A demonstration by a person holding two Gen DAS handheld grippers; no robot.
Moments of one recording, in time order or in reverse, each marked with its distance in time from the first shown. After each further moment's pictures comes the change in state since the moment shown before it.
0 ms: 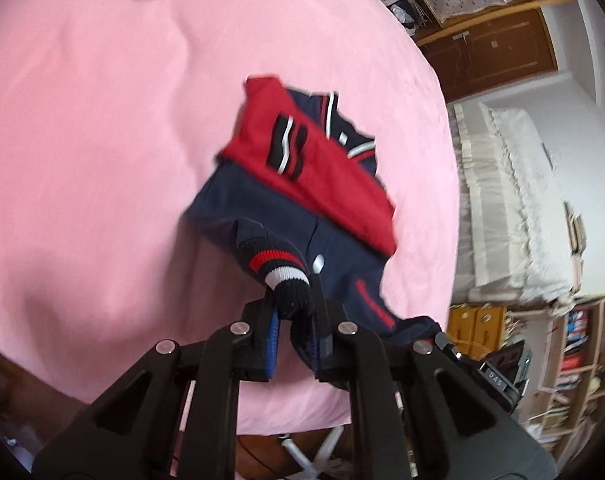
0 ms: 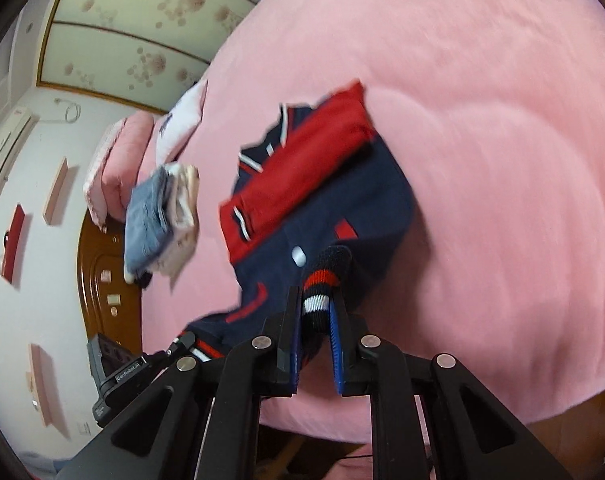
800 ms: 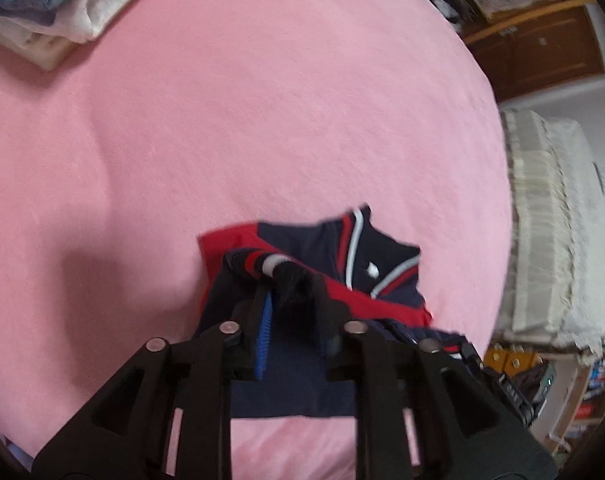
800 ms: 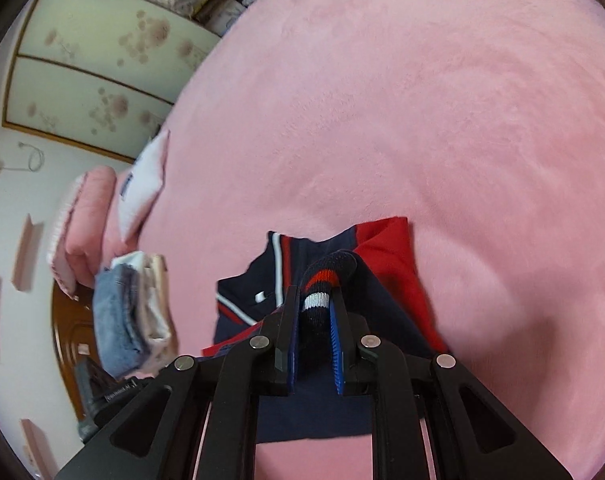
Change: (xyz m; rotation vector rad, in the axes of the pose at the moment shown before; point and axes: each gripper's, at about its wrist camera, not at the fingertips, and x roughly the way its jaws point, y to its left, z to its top) left arm 0.128 -0.042 0.186 -0.041 -0.010 0.214; right arm 0.113 0.053 0.207 0.050 -0.081 -0.138
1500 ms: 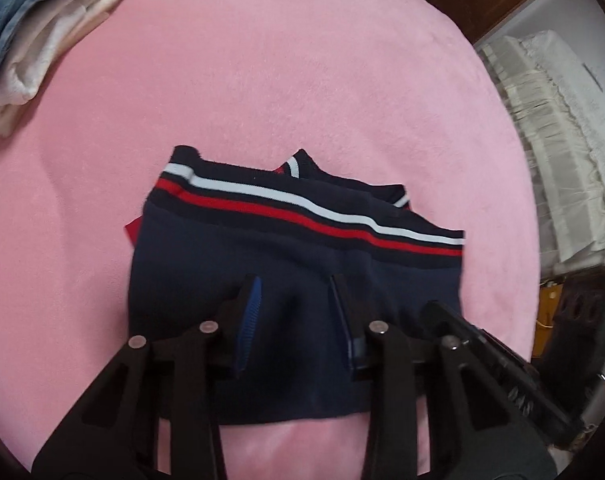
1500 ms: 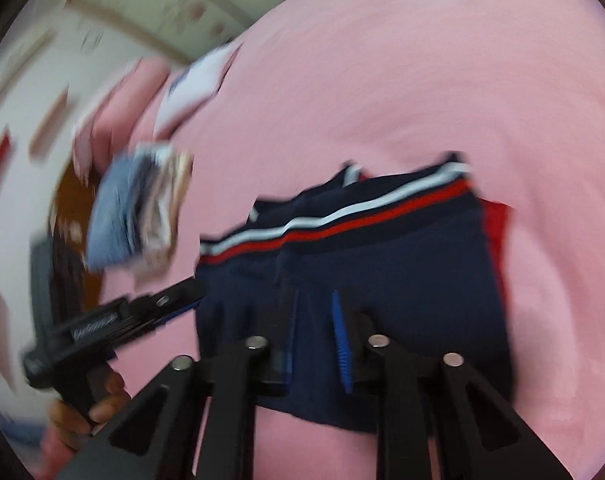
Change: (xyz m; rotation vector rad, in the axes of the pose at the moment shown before) left arm 0.050 -0.070 -0.064 0.332 -0.013 0.089; right arm 0.054 0.067 -0.047 -0.482 0.185 0.085
